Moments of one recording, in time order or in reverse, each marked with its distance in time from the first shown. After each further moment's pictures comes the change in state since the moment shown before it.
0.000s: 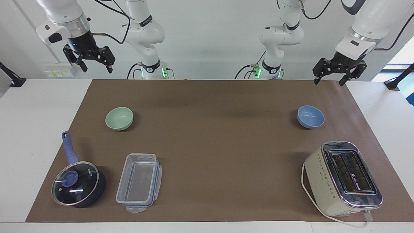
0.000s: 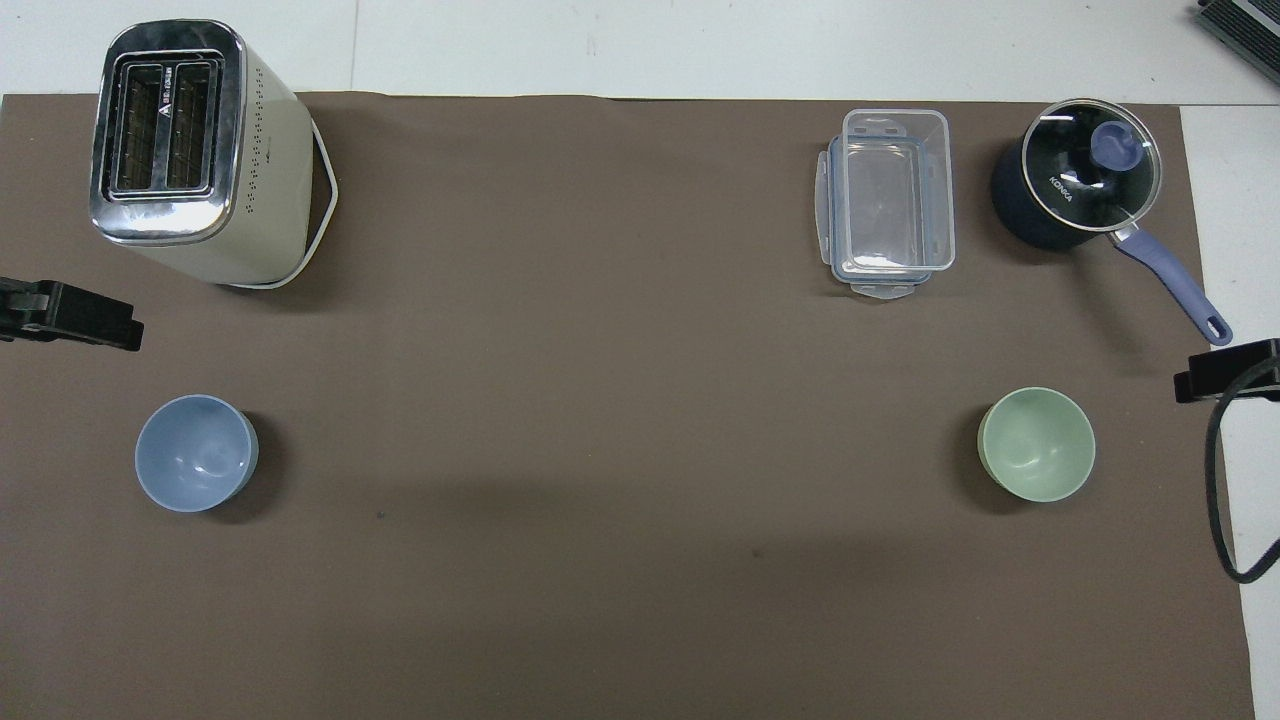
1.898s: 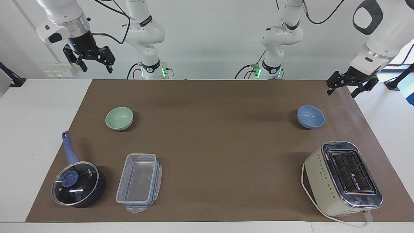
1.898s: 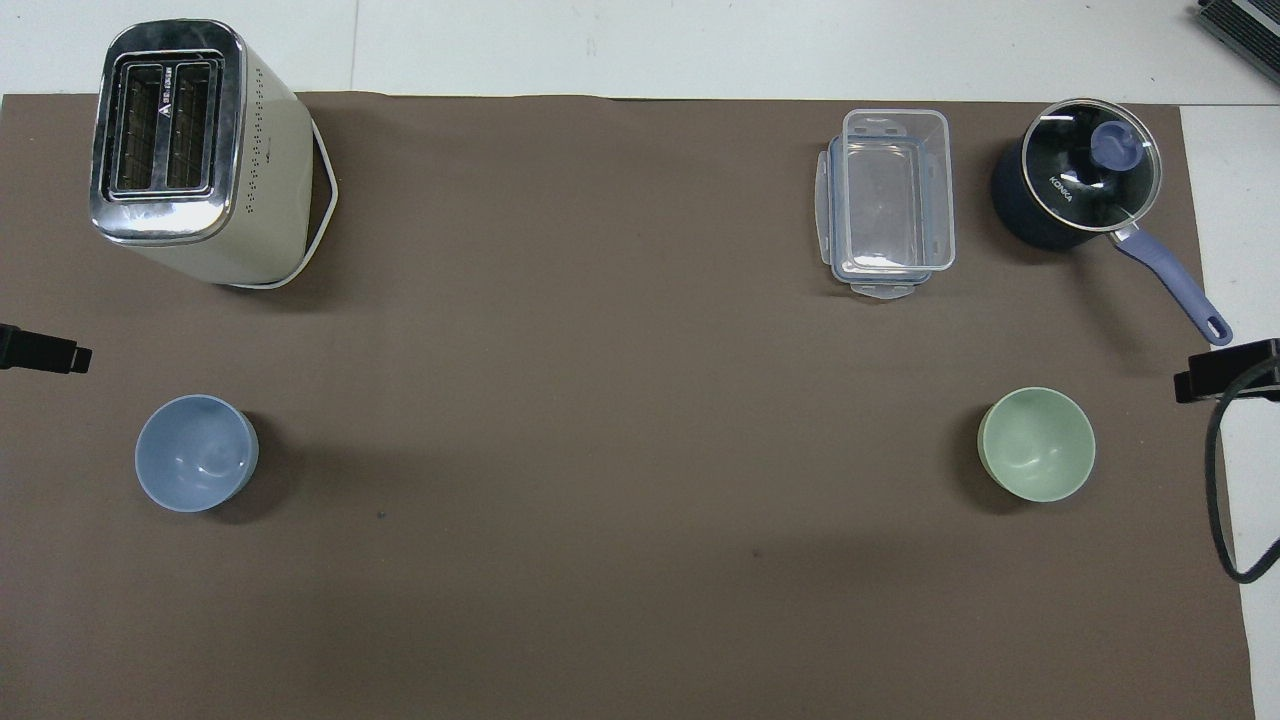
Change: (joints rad) left arm 0.227 -0.029 0.015 -0.346 -0.036 0.339 0.329; right arm 0.000 0.000 0.000 0.000 0.000 0.000 0.000
